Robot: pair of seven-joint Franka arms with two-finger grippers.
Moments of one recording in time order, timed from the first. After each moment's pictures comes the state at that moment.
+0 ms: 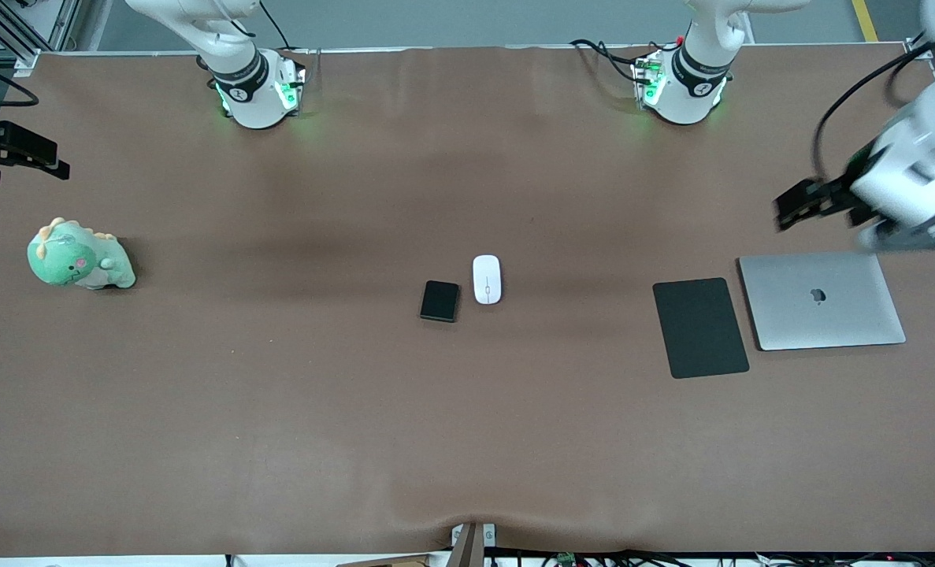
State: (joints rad) left arm -0.10 0.12 -0.10 -1.49 0.03 1.57 -0.23; right arm -0.06 0.00 -0.02 -1.47 0.04 1.32 -0.13
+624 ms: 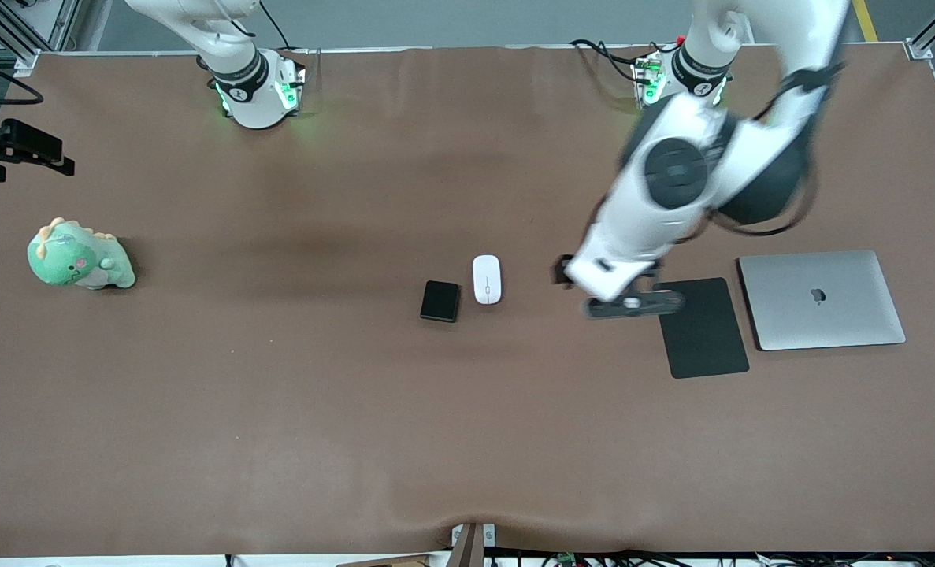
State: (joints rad) left arm -0.45 0.43 -0.14 -1.51 0.02 1.92 -0.68; right arm -0.06 0.00 -0.02 -1.47 0.04 1.29 -0.13
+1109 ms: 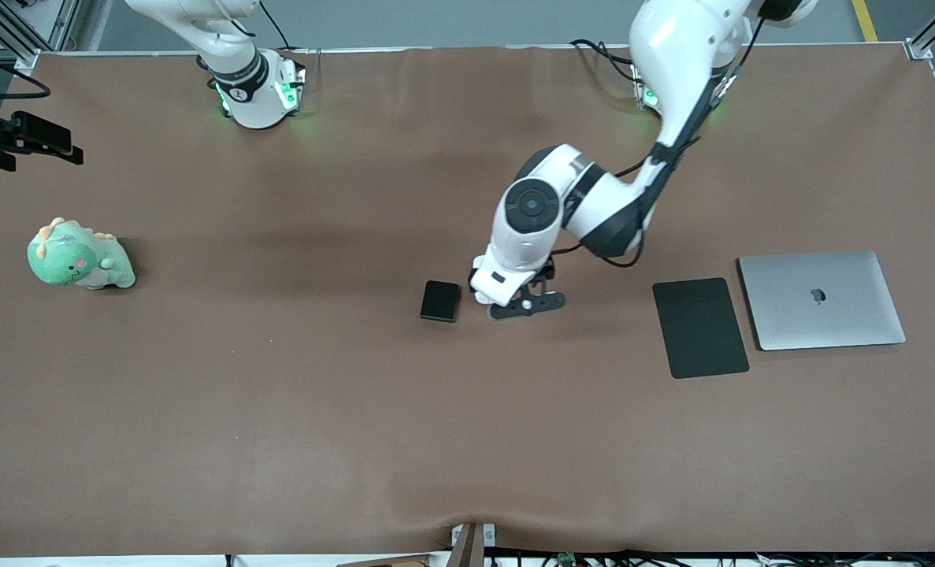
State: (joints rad) left arm -0.61 0.65 -0.14 -1.51 0.02 2.15 -0.92; right arm -0.05 0.00 -0.02 -1.47 0.04 1.24 -0.13
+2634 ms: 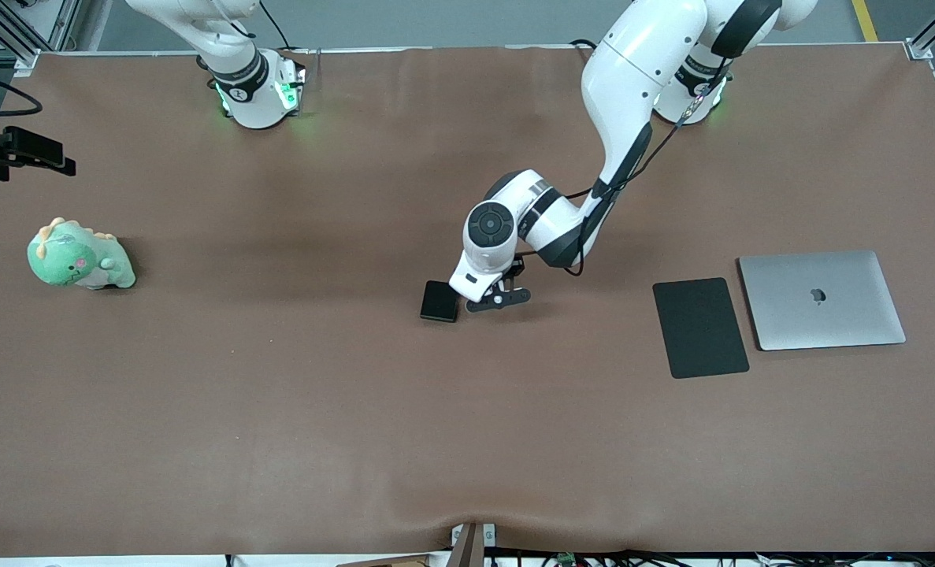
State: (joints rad) left arm -0.67 0.80 -0.14 -1.54 0.02 2.26 -0.98; right arm -0.09 0.05 -0.03 -1.45 0.03 1.24 -0.14
